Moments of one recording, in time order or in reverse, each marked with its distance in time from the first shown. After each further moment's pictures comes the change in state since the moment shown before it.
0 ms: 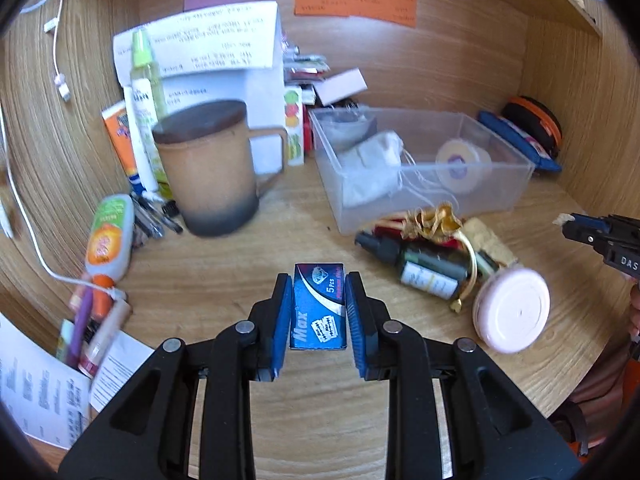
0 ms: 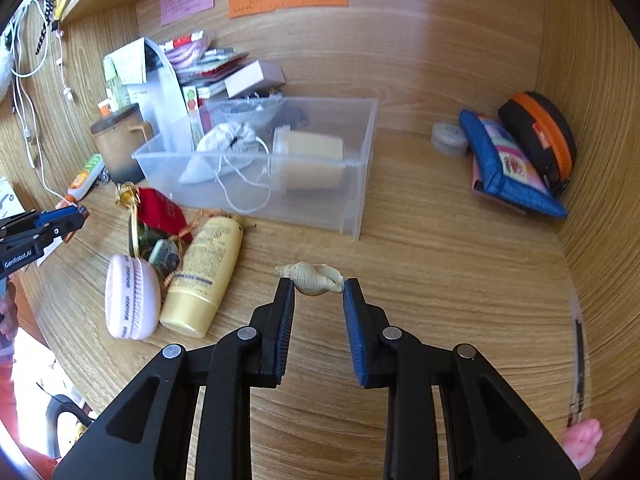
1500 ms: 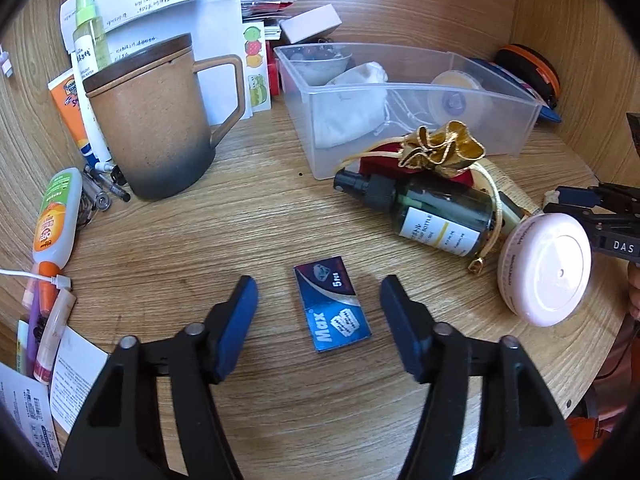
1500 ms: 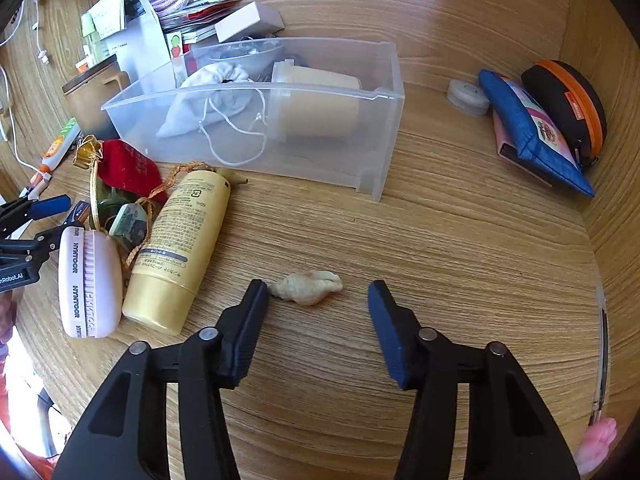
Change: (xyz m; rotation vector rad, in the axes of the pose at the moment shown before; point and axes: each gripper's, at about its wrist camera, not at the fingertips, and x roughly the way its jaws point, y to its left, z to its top) left arm 0.057 -0.013 -0.027 0.070 0.146 -0.067; right arm 0.052 0.009 -0.011 -0.017 0.159 -0.028
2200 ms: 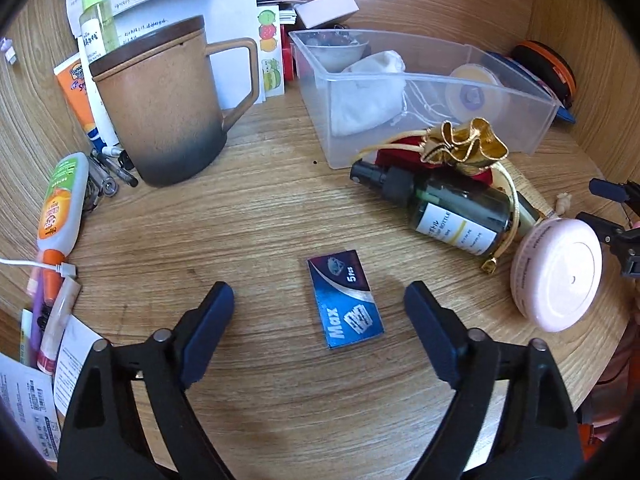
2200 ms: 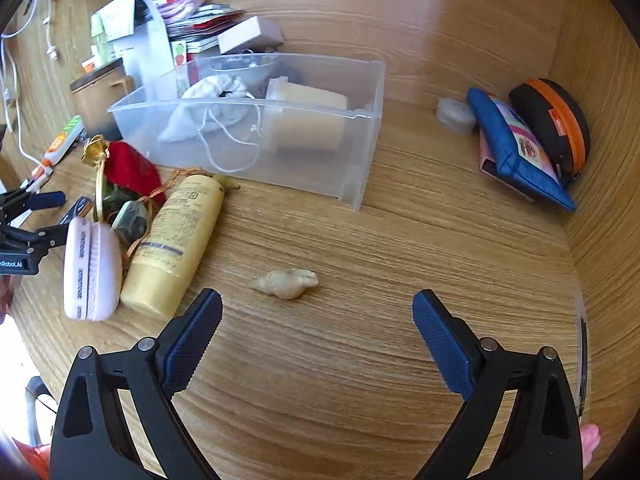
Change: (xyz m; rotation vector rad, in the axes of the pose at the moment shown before) left arm 0.006 0.005 0.006 -0.041 0.061 0.032; right arm -0.010 -0.005 -0.003 -0.022 -0.036 -0.023
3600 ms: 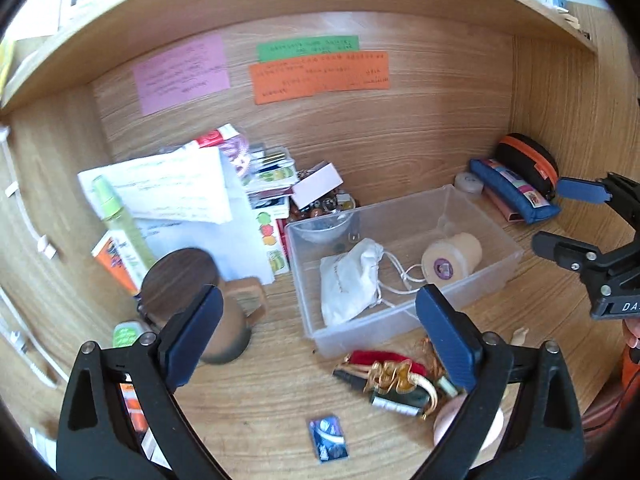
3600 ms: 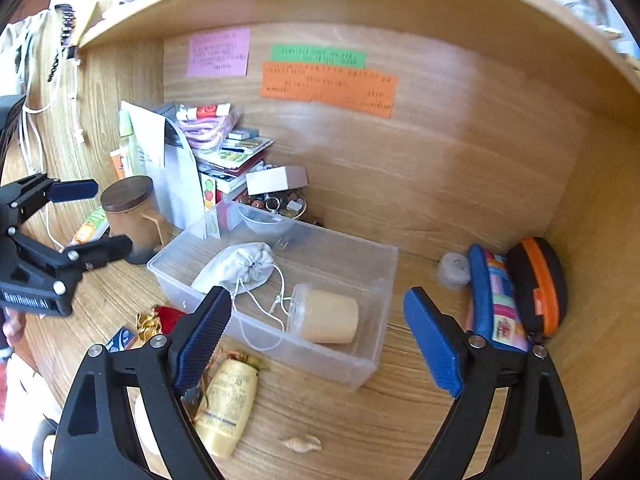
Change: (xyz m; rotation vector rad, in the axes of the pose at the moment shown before) left arm -0.091 -0.028 0.105 0.078 -0.290 0.085; right arm -0.079 0.029 0.104 -0.121 -0.289 -0.005
